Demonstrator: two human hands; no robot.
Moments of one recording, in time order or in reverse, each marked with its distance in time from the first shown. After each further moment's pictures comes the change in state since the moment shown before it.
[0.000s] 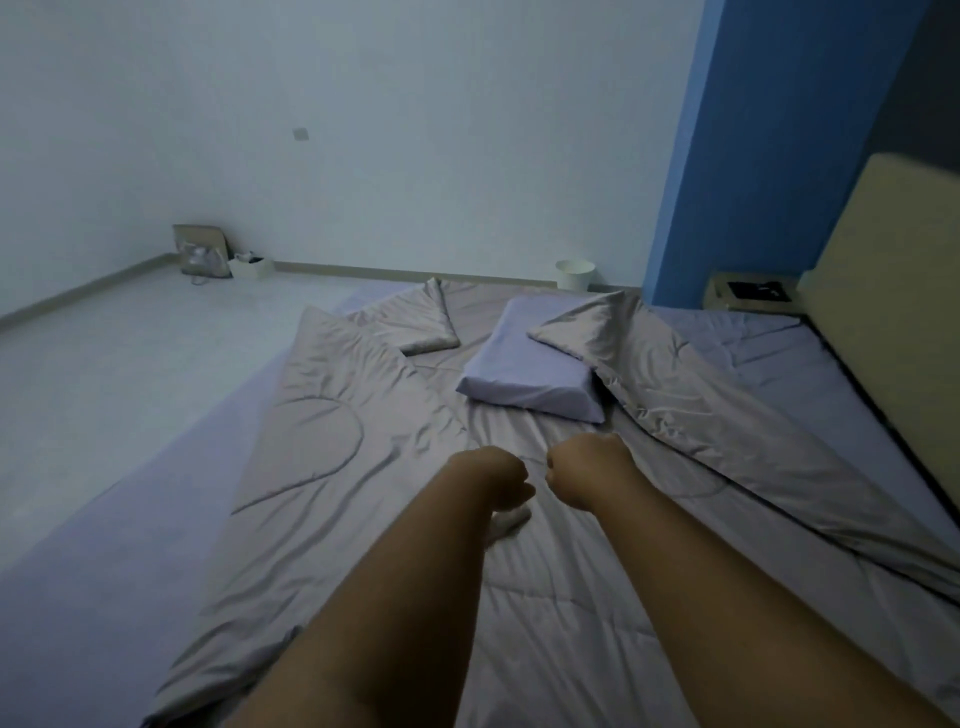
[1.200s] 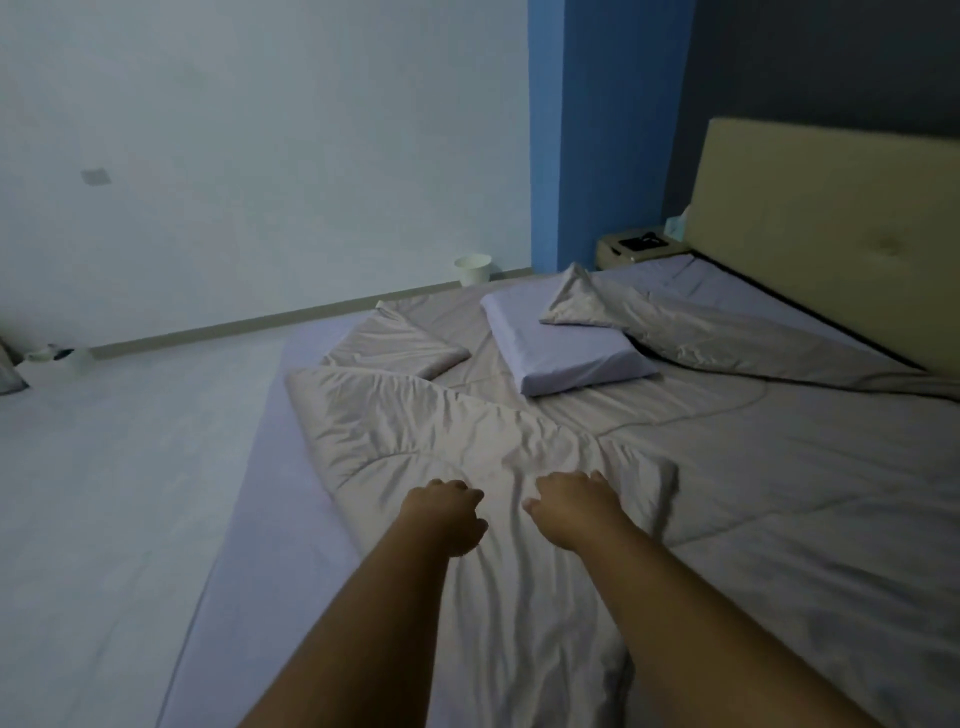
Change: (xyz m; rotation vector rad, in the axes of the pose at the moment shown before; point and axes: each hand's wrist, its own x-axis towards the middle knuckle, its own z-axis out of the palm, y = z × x) left_hand 0.035 -0.534 0.067 0.191 0.106 0.372; right_hand 0.166 -0.469 -0.055 0.365 -0.133 0.504
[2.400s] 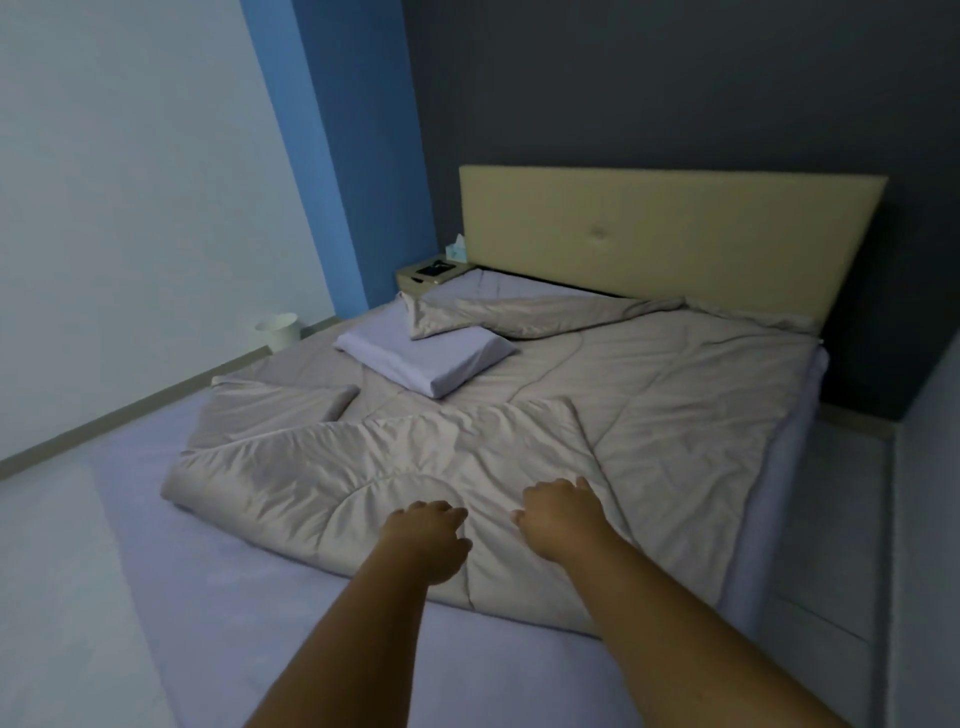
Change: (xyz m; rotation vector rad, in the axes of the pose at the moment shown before) left_hand -0.094 -0.222 0.038 0.127 0.073 0.597; right_hand -0.095 -0.270 0.051 0.133 0.099 0.564
